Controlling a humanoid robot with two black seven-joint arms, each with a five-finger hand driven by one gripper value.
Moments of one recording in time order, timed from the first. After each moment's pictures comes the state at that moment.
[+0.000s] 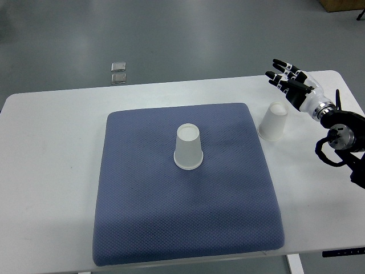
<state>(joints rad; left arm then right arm) 0.00 0.00 -0.15 -0.17 0.08 0.04 -0.04 0.76 -0.33 0.63 0.59 -0.07 0.23 0.27</state>
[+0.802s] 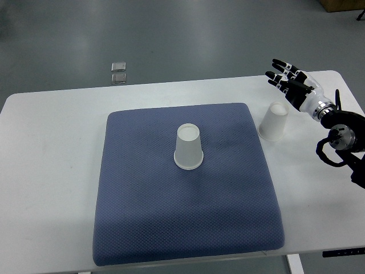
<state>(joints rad) 0.00 0.00 -0.15 -0.16 0.08 0.04 -0.05 0.76 -0.33 0.63 0.59 -0.07 0.25 0.27</state>
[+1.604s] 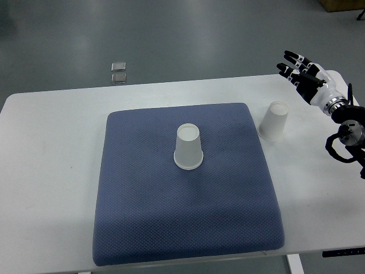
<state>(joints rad) 0.00 0.00 -0.15 -0.16 0.08 0.04 -0.05 0.77 -0.38 0.63 0.59 -0.06 0.25 0.31</state>
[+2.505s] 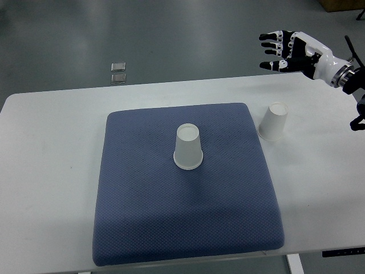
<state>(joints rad) 0.00 0.00 -0.15 -0.16 0.08 0.04 -0.05 0.87 -0.55 0.63 0.86 -0.64 0.32 0.31</state>
